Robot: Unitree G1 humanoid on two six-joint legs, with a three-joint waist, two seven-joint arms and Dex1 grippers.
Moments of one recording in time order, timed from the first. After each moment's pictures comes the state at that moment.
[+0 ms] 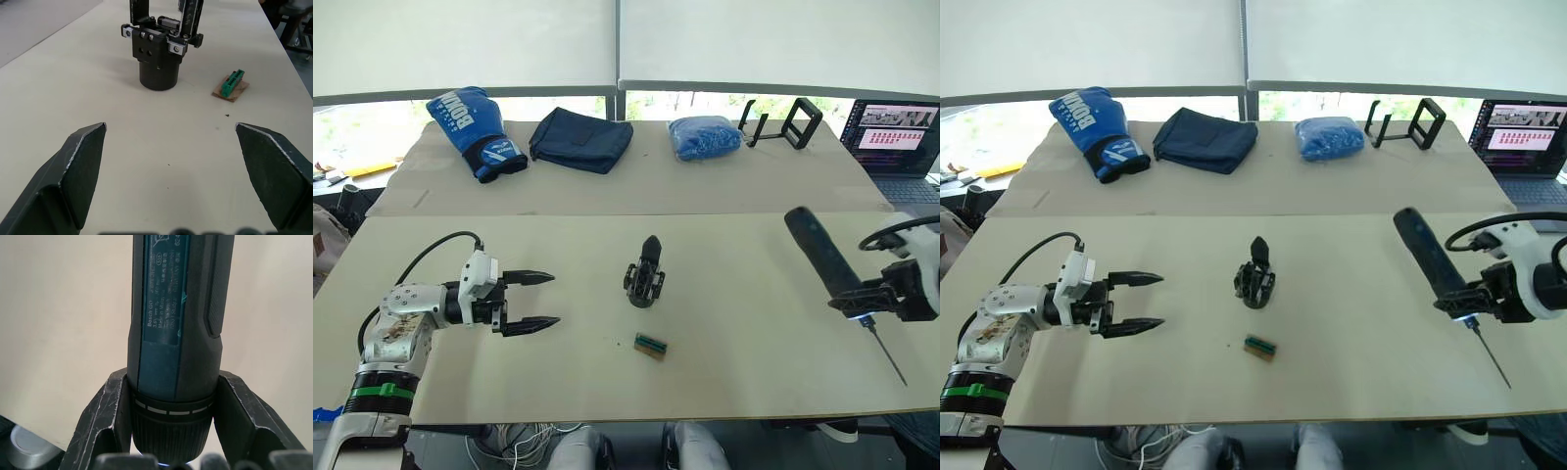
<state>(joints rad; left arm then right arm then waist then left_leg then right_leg) -0.32 0.72 0.09 0.23 -0.48 0.05 -1.44 -0.45 -1.42 0.13 0.02 0.64 1.15 0.98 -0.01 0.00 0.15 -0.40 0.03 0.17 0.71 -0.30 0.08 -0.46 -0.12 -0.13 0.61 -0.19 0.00</state>
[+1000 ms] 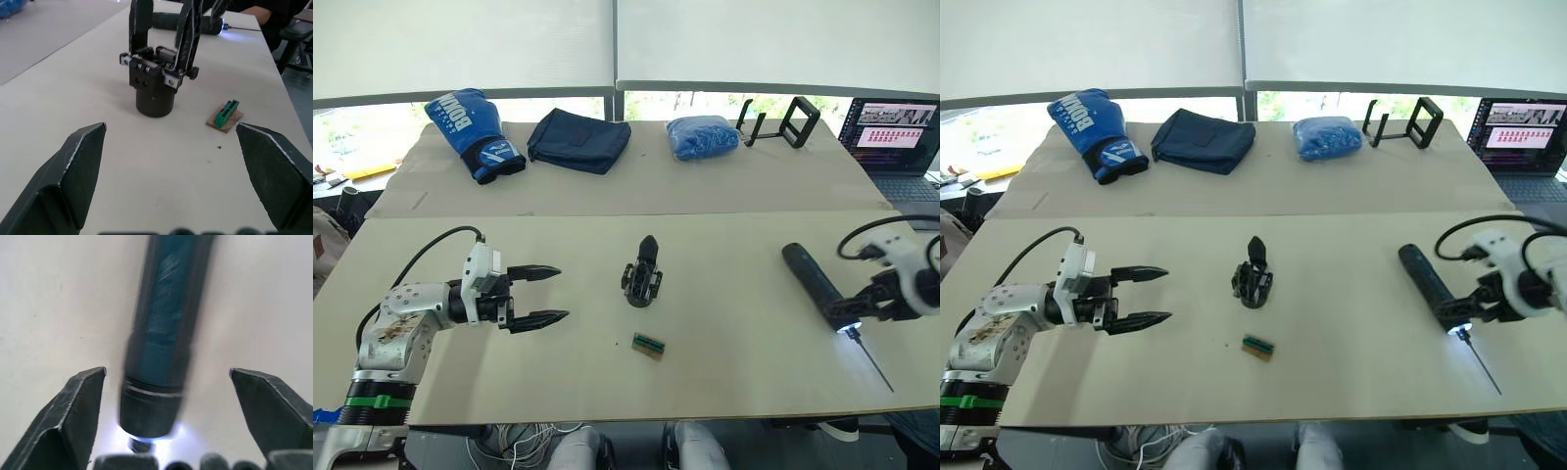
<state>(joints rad) -0.25 0.76 0.12 0.08 -0.49 0.18 -1.31 -0.61 -1.31 0.13 0.35 0.29 0.86 1.18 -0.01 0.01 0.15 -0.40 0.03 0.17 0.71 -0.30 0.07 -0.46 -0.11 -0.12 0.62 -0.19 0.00</state>
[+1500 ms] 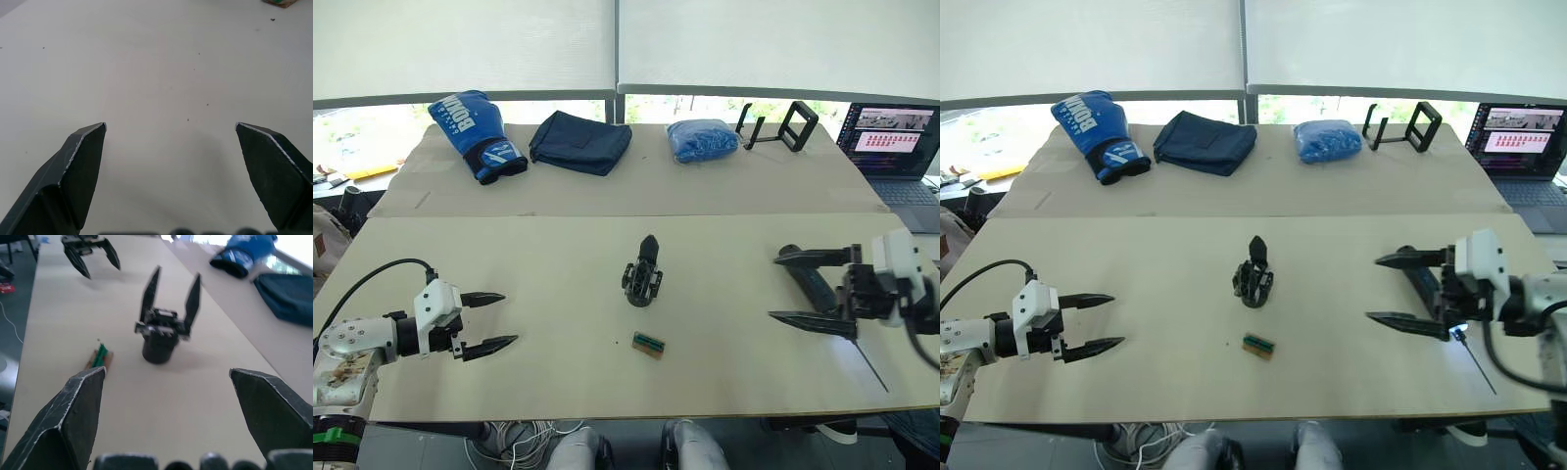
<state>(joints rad) -0.04 0.84 0.22 0.20 -0.35 -0.09 -1.26 -0.13 -0.81 -0.33 -0.23 0.53 0.14 1.38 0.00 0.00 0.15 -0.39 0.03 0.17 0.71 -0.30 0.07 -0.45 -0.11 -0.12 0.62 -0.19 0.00</state>
